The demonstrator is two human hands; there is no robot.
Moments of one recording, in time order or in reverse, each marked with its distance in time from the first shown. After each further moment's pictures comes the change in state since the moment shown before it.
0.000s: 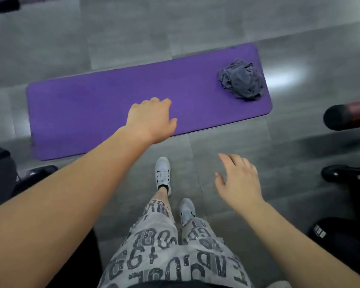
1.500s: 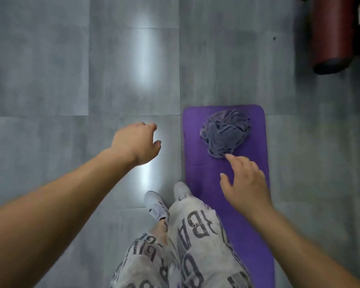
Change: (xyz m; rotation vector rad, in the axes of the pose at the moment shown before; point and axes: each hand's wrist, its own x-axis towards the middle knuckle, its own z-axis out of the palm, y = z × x) left_hand 0.909 0.224 -0.373 0.774 -0.292 1.073; right_hand 0.761 0.015 -0.260 0.621 0.352 1.267
